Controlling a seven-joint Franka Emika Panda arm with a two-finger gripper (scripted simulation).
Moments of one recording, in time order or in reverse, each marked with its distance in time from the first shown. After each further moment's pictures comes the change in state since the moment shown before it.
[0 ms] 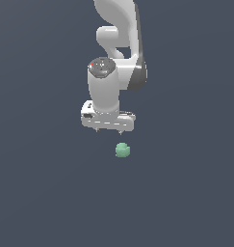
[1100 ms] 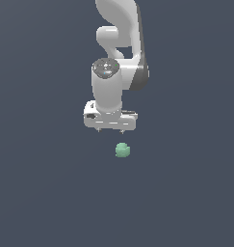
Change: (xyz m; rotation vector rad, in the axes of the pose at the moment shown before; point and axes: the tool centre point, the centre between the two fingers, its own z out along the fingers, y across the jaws) arm -0.005 -0.007 0.003 -0.008 -0.001 -0.043
